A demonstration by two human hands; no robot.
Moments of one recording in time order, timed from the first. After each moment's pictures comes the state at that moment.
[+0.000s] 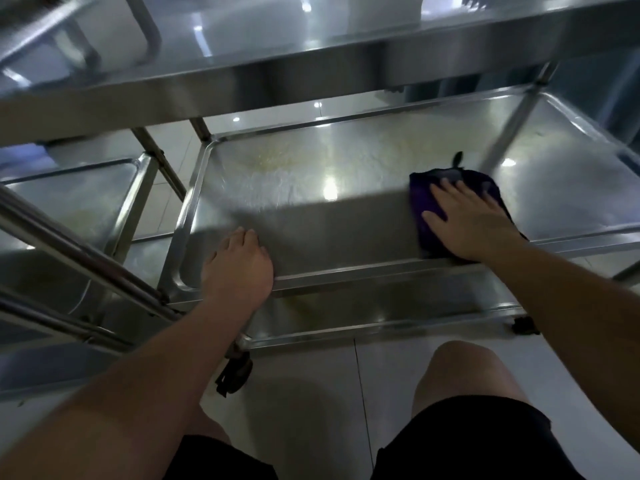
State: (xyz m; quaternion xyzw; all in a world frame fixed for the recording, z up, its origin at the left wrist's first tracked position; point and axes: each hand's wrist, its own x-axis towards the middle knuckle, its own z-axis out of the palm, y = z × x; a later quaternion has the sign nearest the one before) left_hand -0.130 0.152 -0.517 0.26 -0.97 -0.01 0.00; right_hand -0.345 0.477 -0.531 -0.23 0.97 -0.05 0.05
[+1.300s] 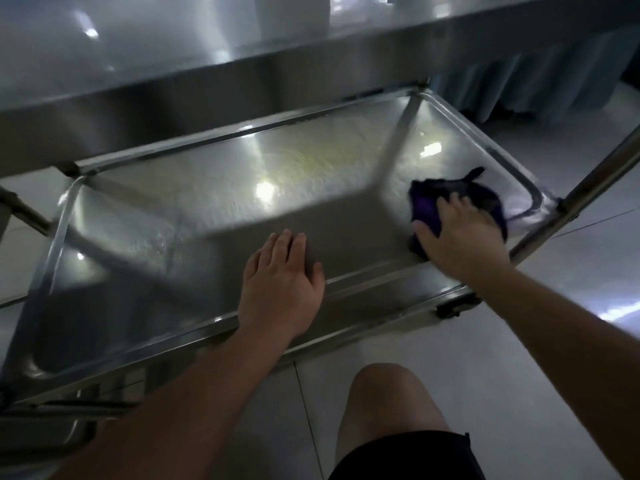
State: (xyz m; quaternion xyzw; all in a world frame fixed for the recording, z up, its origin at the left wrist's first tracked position) left_hand -0.226 0.325 -0.542 0.07 -0.99 -0.07 0.04; right_hand -0.338 0.604 -0.519 -0.06 1.00 -0.04 -0.01
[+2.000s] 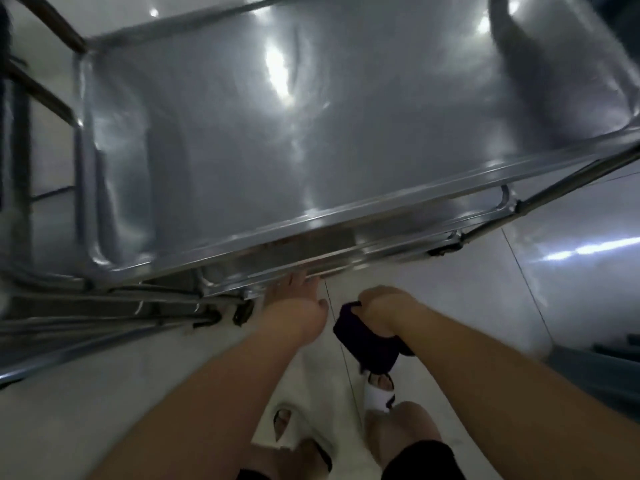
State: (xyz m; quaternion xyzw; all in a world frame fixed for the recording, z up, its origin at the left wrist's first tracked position) left_hand -0.100 0.290 -0.298 0.09 -0.92 -0.09 -0.38; right_hand -0.162 0.465 -0.315 -0.21 0.82 0.02 0.52
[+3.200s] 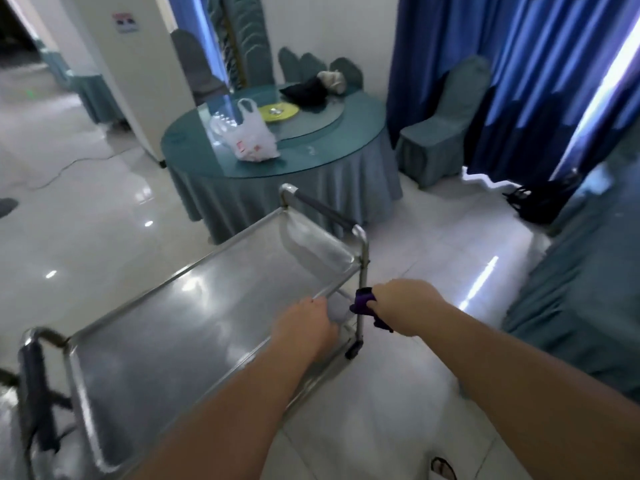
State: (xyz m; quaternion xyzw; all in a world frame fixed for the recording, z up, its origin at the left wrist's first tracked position) left_hand -0.124 0.493 0.078 -0.17 -0.97 -0.06 -0.17; right_hand -0.092 0.697 0.109 -0.04 0.98 0.04 0.17
